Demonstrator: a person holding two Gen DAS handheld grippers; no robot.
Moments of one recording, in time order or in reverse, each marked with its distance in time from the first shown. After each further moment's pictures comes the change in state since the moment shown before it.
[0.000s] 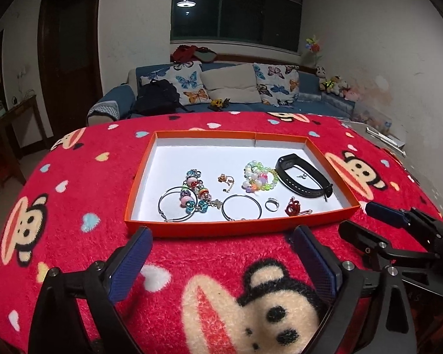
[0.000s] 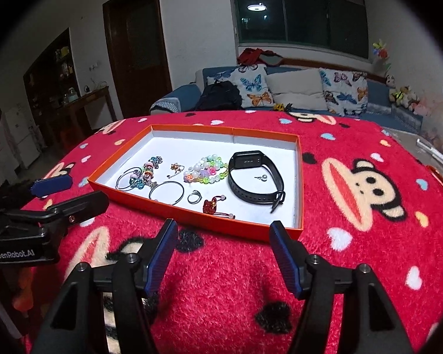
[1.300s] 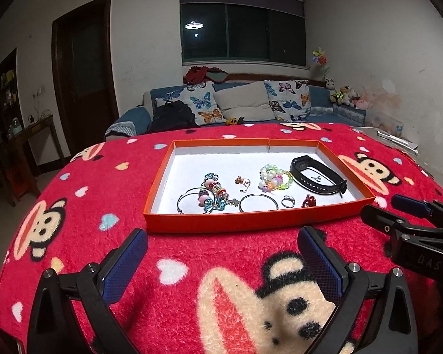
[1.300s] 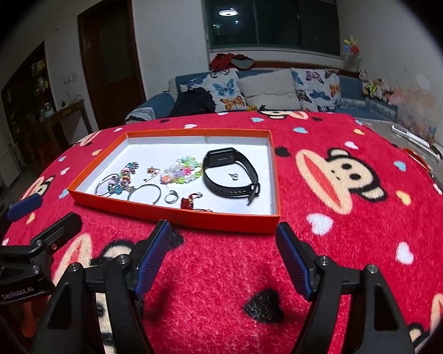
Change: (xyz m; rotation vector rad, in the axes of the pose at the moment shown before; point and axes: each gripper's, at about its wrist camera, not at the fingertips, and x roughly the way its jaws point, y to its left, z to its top) left arm -0.005 0.000 -0.030 0.027 -0.107 0.100; right arm -0.003 -0.007 -0.010 0.093 -0.023 -0.108
